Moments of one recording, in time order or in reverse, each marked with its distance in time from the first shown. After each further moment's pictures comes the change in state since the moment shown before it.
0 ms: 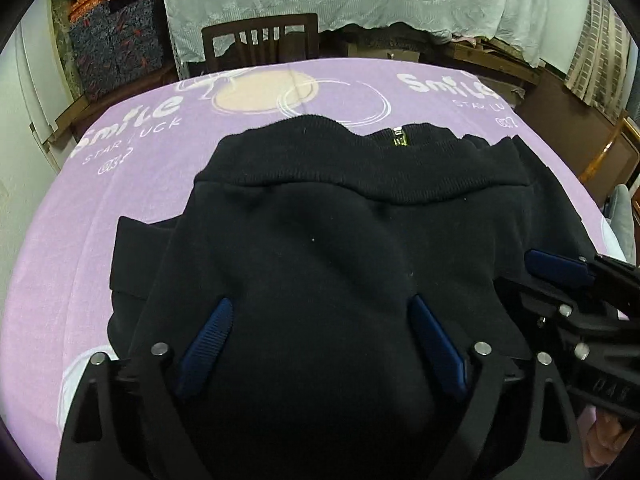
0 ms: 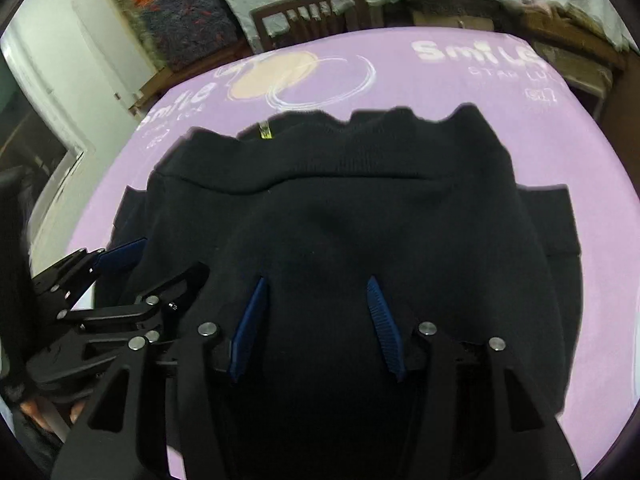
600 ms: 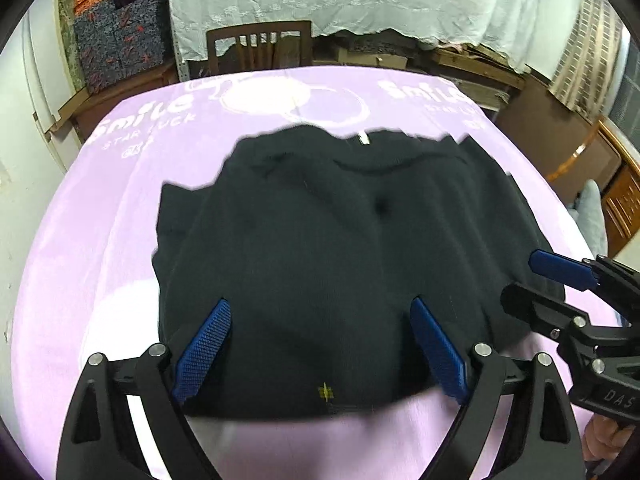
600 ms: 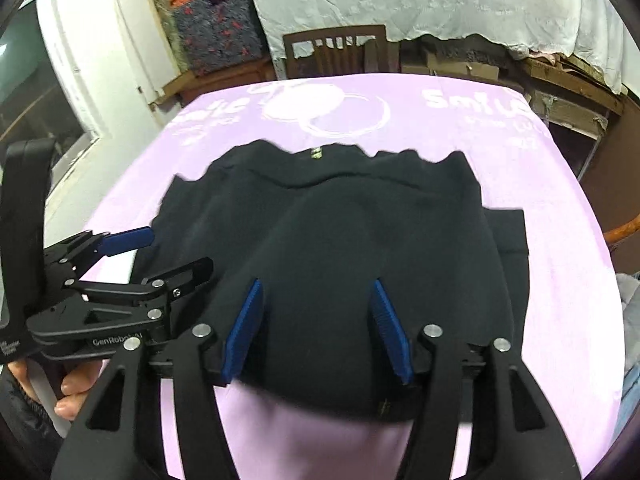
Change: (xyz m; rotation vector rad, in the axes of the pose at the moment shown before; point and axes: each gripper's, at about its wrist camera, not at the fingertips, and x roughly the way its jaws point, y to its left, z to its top) left arm -0.072 0.001 -0.041 -0.004 0.012 -0.056; right arm -0.073 0.029 -0.027 -0.064 -0.061 -0.007
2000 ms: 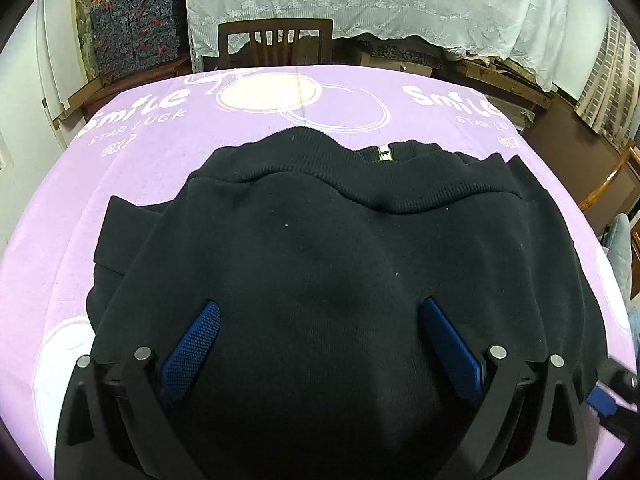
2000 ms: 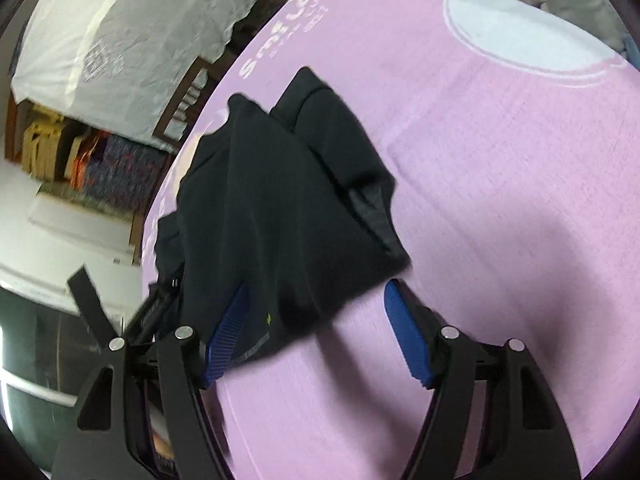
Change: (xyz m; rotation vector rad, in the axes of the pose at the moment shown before) left arm 0.071 -0.002 0.030 -0.089 -0.044 0.049; right arm -0.013 -0.120 -0.103 0.861 -0.038 0.109
